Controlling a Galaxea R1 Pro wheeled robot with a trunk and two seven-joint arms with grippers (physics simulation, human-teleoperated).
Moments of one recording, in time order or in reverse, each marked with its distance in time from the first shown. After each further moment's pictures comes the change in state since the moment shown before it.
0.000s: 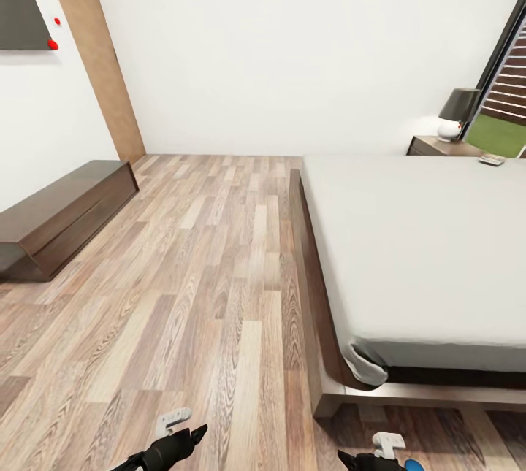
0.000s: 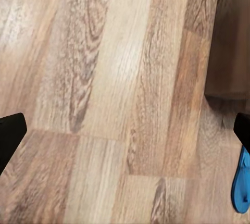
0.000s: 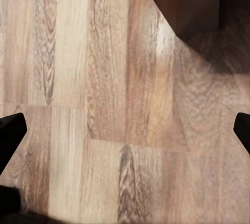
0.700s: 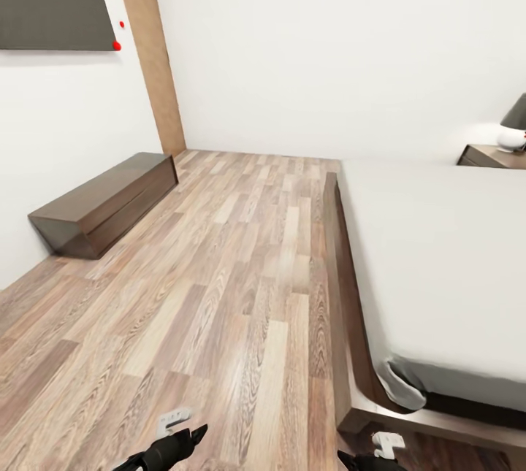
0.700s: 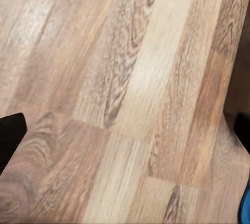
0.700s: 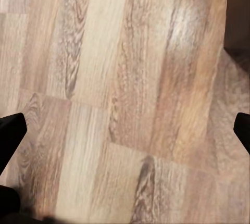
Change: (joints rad) left arm 0.001 0.000 0.000 0.001 0.000 -0.001 -0.001; right arm 0.000 0.001 0.001 0.000 0.000 0.000 -0.001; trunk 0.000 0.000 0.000
